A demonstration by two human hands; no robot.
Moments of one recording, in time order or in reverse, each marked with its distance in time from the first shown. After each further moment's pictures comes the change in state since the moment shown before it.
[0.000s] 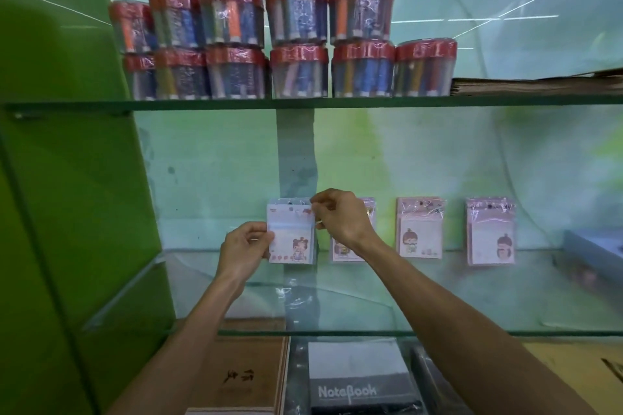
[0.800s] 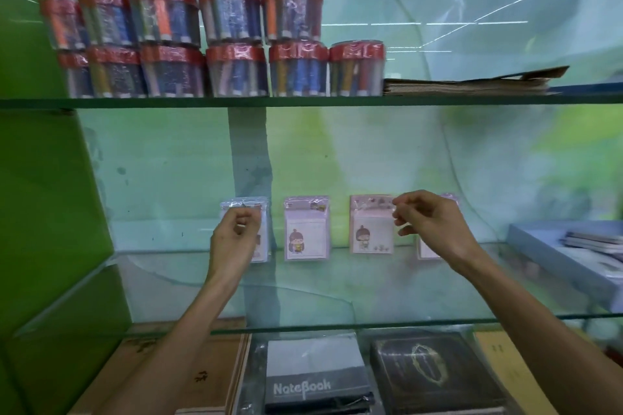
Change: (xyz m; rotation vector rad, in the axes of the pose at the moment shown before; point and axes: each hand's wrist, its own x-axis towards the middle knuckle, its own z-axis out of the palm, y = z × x) left_hand -0.037 0.035 0.063 -0.144 0.093 0.206; right_hand -0.063 0.070 -0.185 0.144 0.188 0.044
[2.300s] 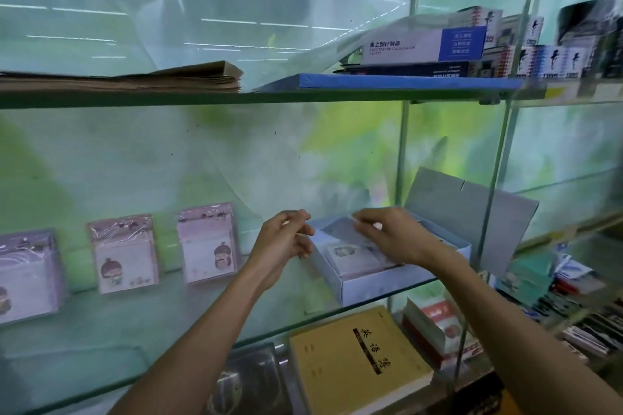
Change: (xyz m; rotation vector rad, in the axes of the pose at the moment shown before) left_hand -0.134 0.081 0.418 -0.393 -0.704 -0.338; right_hand -0.003 0.096 -0.335 -0.826 -0.159 -0.190
